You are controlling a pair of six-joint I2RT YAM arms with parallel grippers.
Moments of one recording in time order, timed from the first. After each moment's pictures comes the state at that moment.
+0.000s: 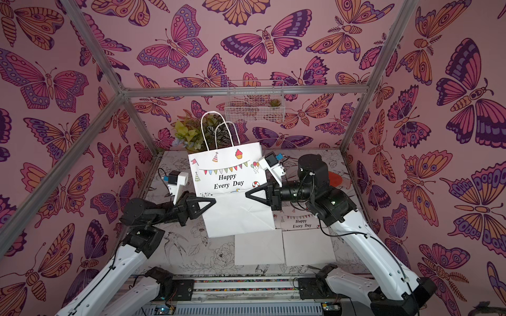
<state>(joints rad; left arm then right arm) -0.36 0.80 0.65 0.52 1.04 -0.83 0.58 1.10 1.29 -0.44 -0.95 0.34</state>
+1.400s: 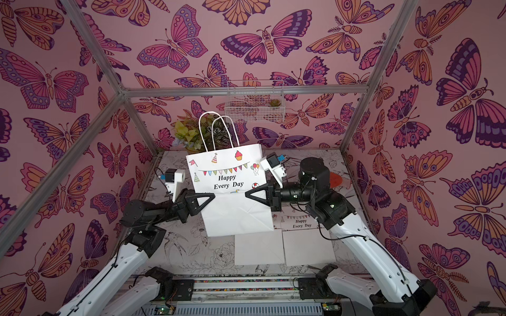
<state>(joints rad) -0.36 0.81 0.64 0.61 0.97 -0.87 0.58 1.07 1.22 -0.32 -0.94 0.40</state>
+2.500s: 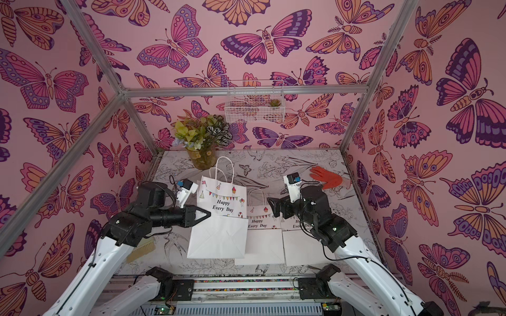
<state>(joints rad) -0.36 0.88 1.04 -0.95 0.65 -0.39 0.54 0.85 0.82 -0.41 -0.09 0.22</state>
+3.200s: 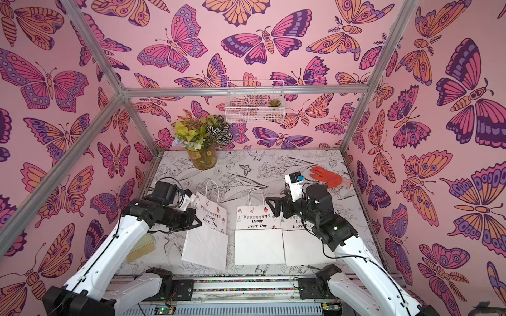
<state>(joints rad) -0.22 1.10 0.99 -1.11 0.49 -0.31 0.47 0.85 0.80 -0.34 -0.32 0.31</state>
